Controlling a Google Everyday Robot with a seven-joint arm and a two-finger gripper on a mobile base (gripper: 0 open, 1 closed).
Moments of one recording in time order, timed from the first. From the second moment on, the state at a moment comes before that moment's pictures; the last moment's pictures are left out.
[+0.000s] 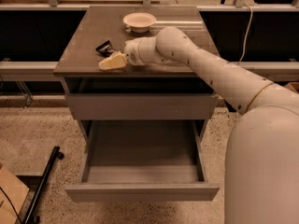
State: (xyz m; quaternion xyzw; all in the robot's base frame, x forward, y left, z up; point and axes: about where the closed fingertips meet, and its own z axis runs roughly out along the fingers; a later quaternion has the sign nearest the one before) arm 0.794 0.109 0.828 -0.41 0.72 0.26 0.50
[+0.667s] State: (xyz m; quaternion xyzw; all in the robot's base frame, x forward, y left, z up) arm 0.793 0.109 0.822 -0.40 0.72 0.26 0.50
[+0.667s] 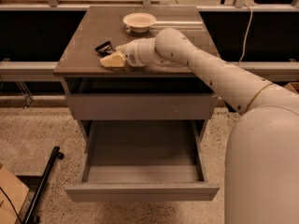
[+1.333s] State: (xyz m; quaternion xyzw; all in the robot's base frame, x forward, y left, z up) arm 0.785 0.110 0.841 -0.41 0.71 0.26 0.51
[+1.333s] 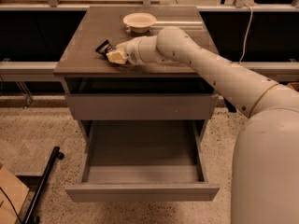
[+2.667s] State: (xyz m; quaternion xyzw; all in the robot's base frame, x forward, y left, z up) arm 0.680 0.027 0.911 -0.53 0.66 0.26 0.47
